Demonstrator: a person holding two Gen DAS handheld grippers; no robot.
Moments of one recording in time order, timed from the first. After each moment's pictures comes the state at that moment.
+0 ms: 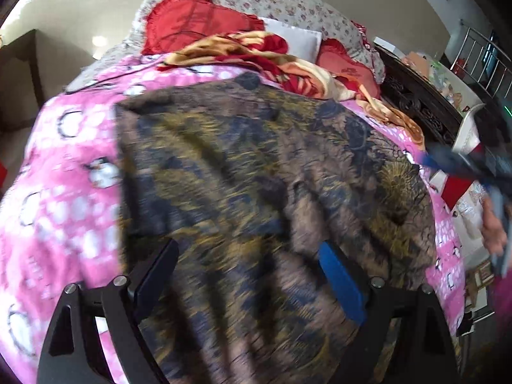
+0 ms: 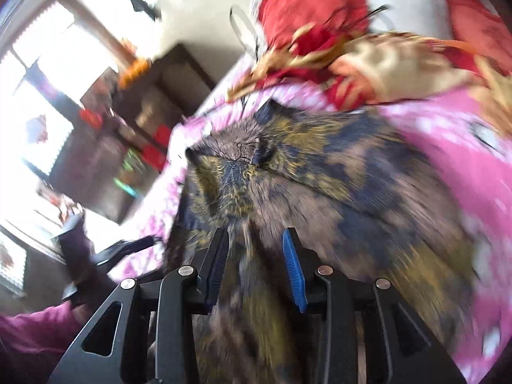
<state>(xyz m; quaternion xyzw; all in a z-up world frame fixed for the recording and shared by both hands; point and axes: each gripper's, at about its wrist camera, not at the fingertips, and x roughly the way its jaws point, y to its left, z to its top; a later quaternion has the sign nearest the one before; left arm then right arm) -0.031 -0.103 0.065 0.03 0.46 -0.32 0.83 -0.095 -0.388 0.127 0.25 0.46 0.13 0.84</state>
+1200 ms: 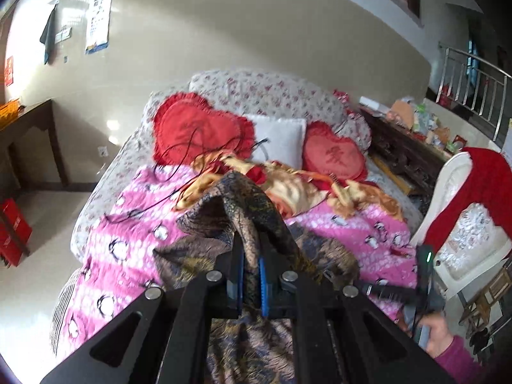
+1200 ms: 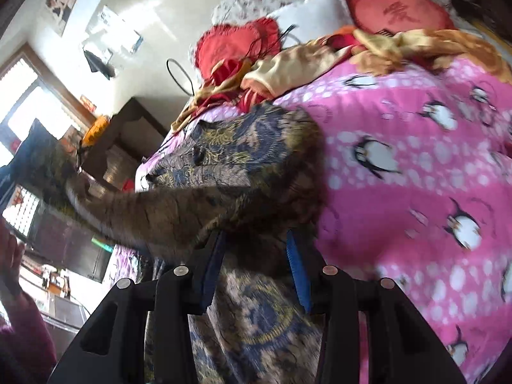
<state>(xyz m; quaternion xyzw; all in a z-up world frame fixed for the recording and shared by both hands) -0.057 -0.084 0.278 0.03 0.33 -0.30 0.90 -0.150 -0.404 0.106 0.31 0.42 0.00 0.85</state>
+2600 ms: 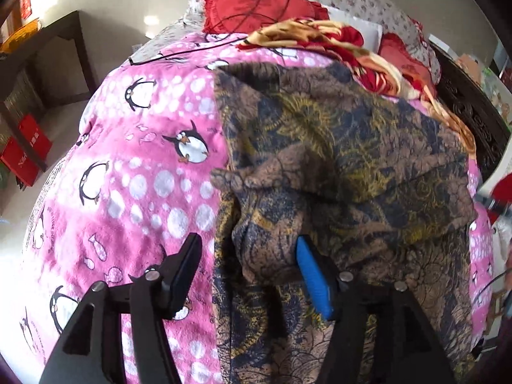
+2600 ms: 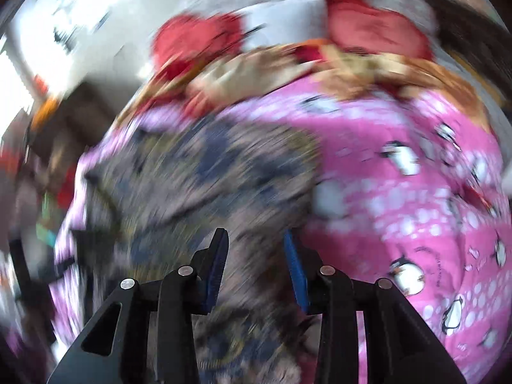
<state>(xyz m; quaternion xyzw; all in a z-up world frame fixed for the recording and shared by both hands) -0.008 -0.041 0.064 0.05 0.51 -0.19 0.84 -0.134 -0.397 0.109 0.16 0.49 -0.08 0.85</state>
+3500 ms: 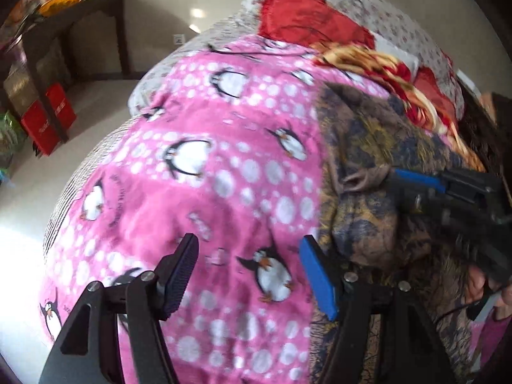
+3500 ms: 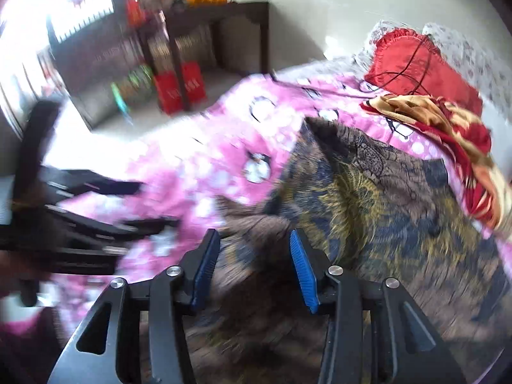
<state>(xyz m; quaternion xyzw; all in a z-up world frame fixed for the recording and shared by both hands) 0.002 0.062 0.066 -0.01 0.51 -0.13 0.85 -0.001 -0.110 0.094 -0.07 0.48 0.18 0.86</state>
